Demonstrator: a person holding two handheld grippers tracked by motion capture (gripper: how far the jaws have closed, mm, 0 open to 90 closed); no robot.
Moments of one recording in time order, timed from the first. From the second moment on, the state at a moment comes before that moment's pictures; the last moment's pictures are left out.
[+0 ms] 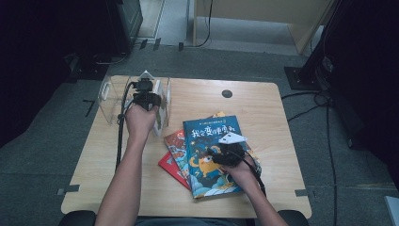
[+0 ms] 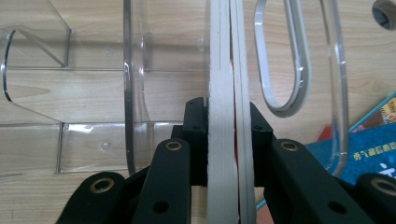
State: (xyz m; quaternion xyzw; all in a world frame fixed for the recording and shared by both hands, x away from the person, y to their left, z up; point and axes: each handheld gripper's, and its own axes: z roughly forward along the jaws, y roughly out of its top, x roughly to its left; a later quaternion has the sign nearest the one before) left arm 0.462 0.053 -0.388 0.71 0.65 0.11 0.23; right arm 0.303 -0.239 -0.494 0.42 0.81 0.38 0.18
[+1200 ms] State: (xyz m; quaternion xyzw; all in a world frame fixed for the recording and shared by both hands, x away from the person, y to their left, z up) left arm 0.457 0.064 -0.363 0.71 0.65 0.08 0.26; right arm 0.303 -0.239 -0.494 0.42 0.81 0.38 0.18
